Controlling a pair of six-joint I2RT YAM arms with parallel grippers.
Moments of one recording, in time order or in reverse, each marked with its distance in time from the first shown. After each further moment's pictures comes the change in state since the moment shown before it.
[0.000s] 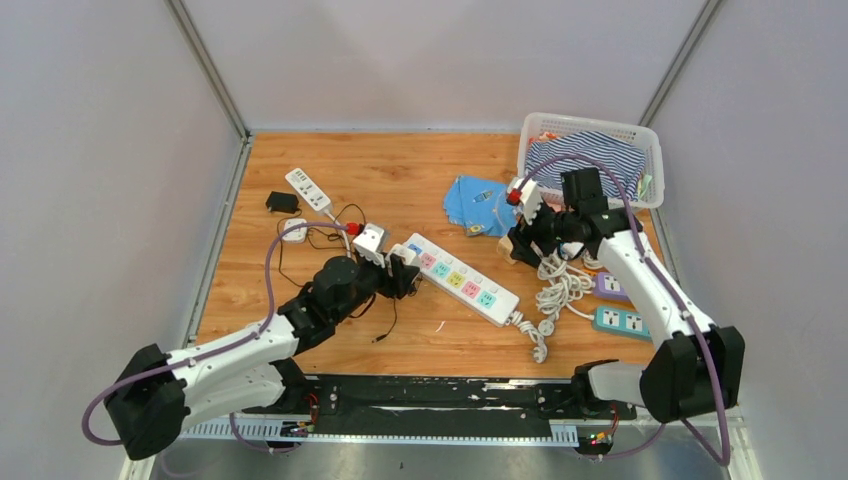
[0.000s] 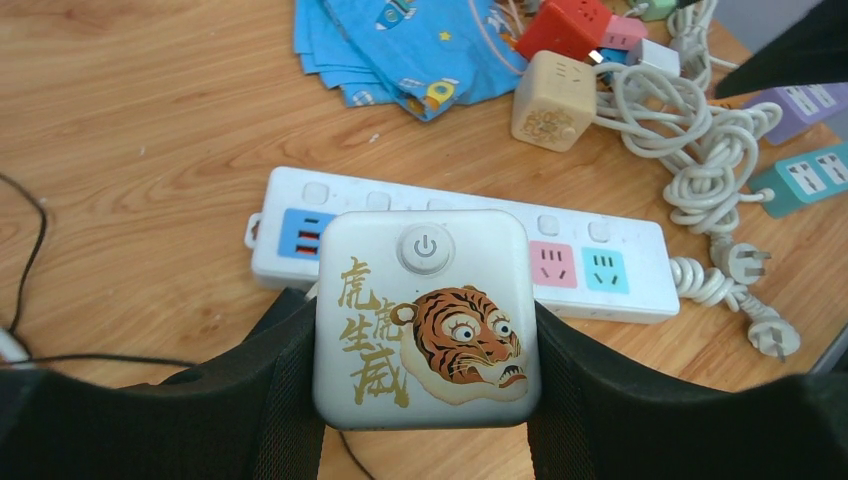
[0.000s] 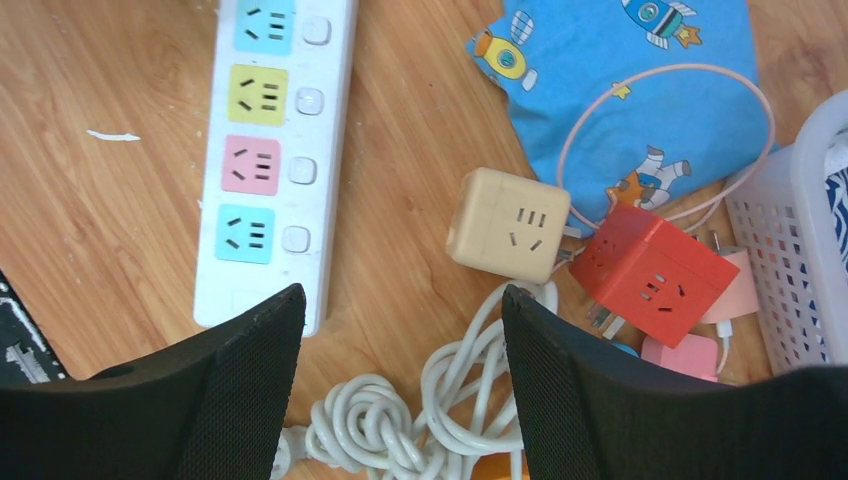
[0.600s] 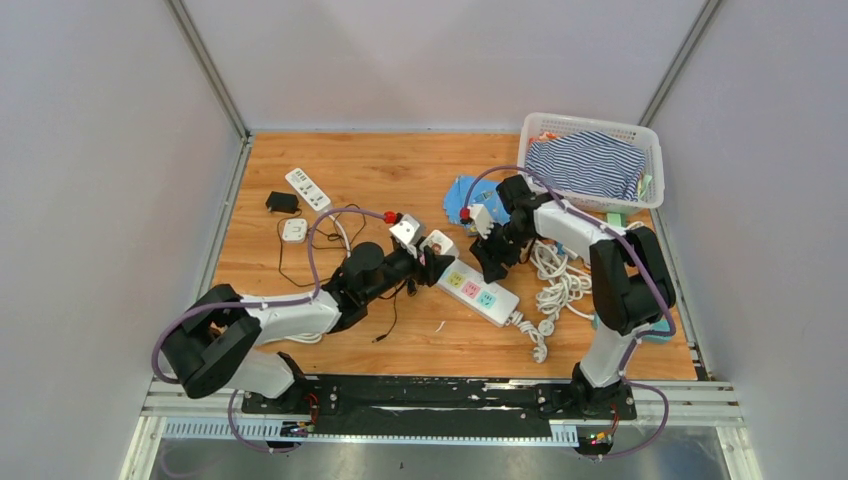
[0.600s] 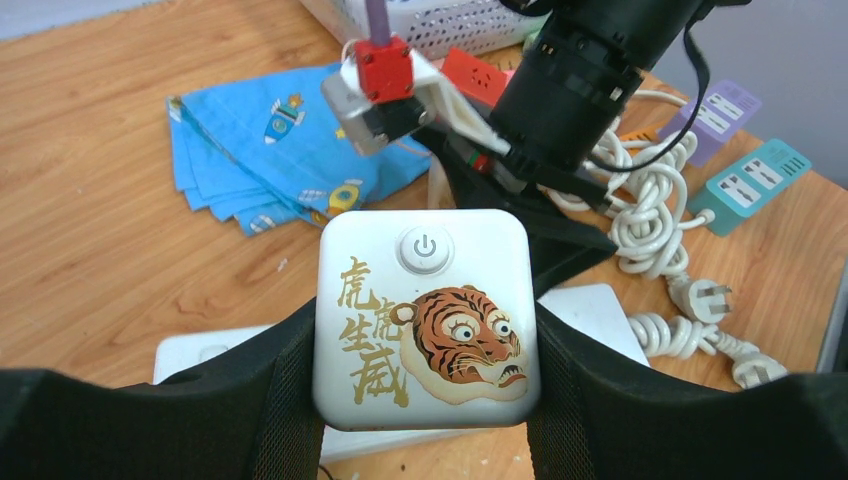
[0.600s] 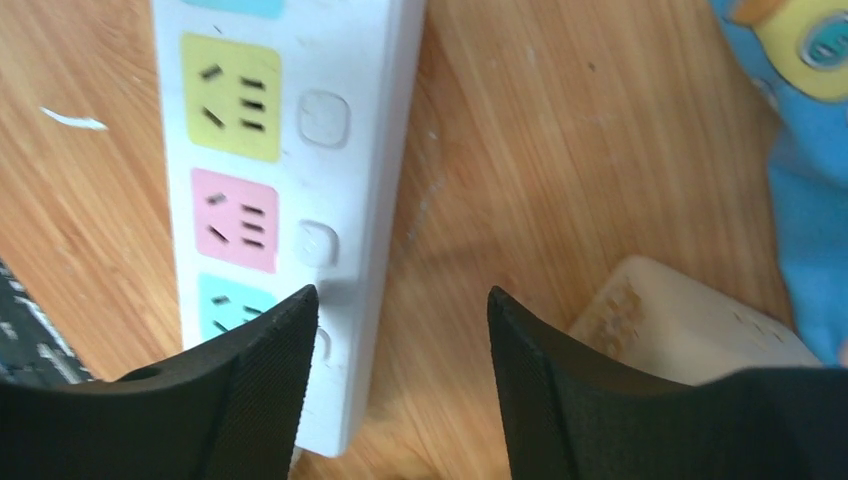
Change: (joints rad) left arm 0.000 0.411 0.098 0.471 0.176 0.118; right arm 0.167 0.483 0.103 -0.023 0.026 0.069
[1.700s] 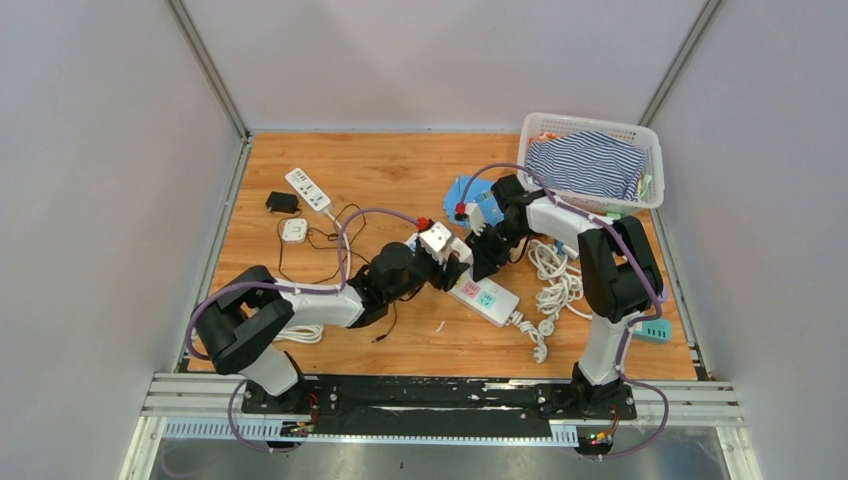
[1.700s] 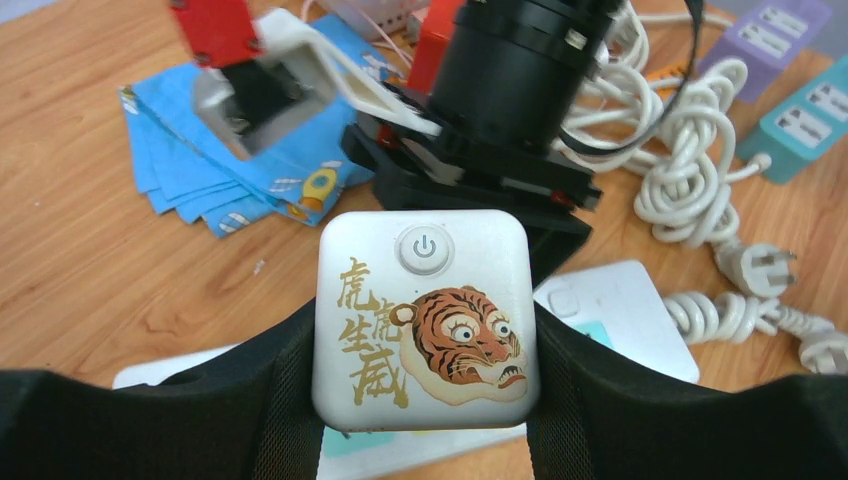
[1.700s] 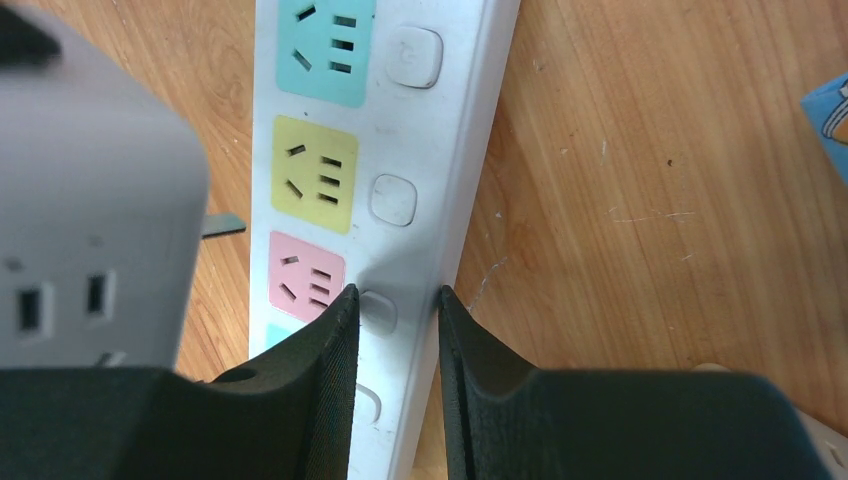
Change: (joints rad) left arm -0.103 0.161 0.096 -0.056 -0.100 0.134; right arm -0.003 0.091 0.032 0.000 -0.148 0.037
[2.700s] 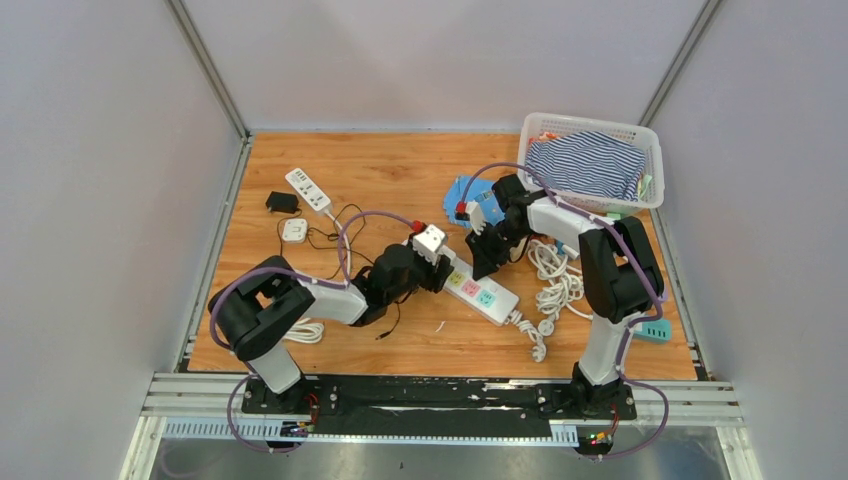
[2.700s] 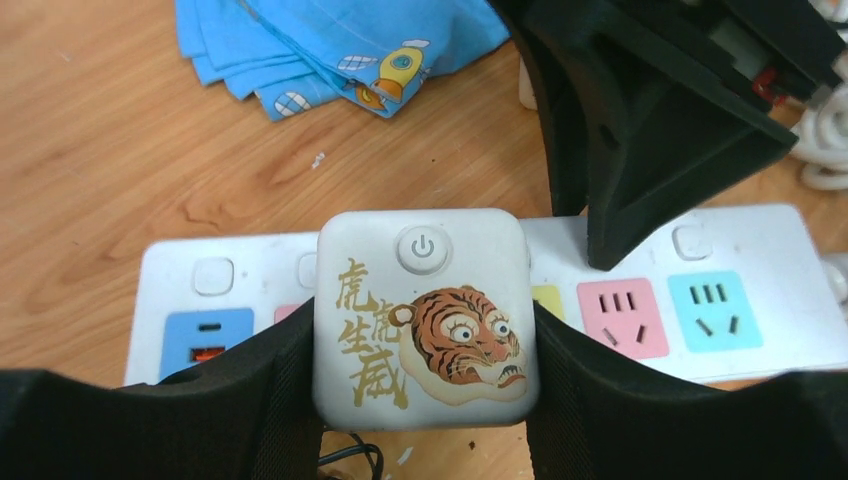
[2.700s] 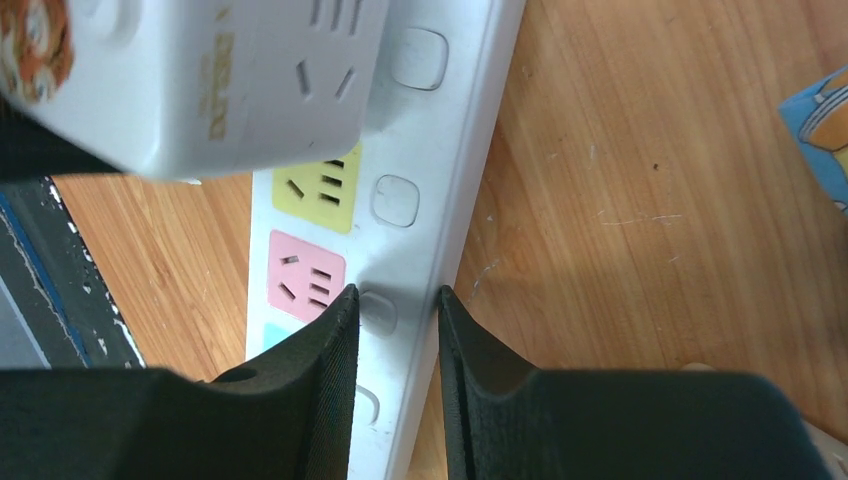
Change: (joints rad) left arm 0.114 0.115 -0.035 0.039 0.043 -0.111; right arm -0.004 -0.010 -0.006 0.022 0.000 0.000
